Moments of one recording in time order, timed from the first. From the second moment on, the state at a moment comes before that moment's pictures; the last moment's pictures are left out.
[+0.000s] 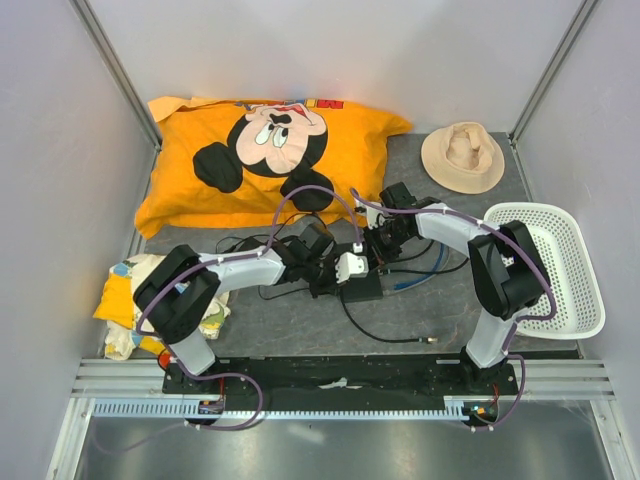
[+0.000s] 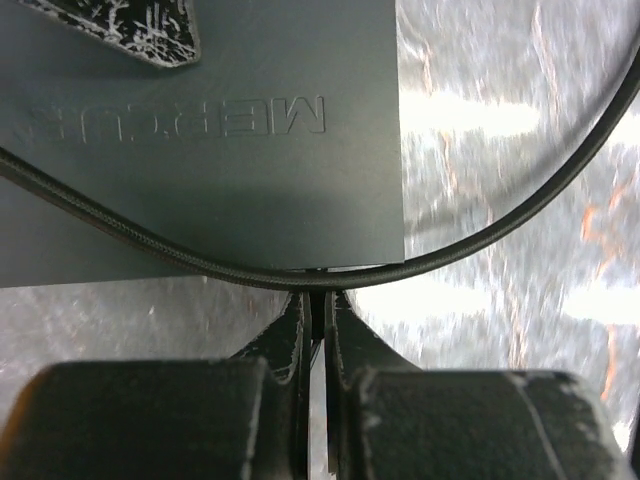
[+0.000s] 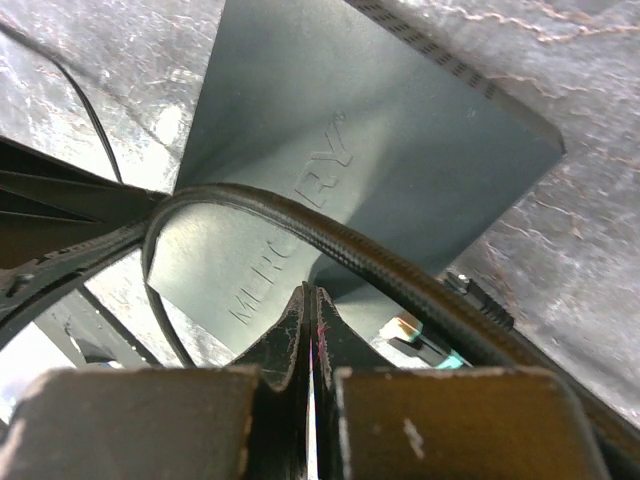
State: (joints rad) left arm -0.81 1.69 0.90 -0.18 0.45 0.53; right arm 0.43 1.80 1.14 -0.60 -0.49 -0.03
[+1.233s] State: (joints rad) left arm -0.78 1.54 0.75 -0.30 0.44 0.73; right arm 0.42 1.84 1.17 -0.59 -0.52 -0.02
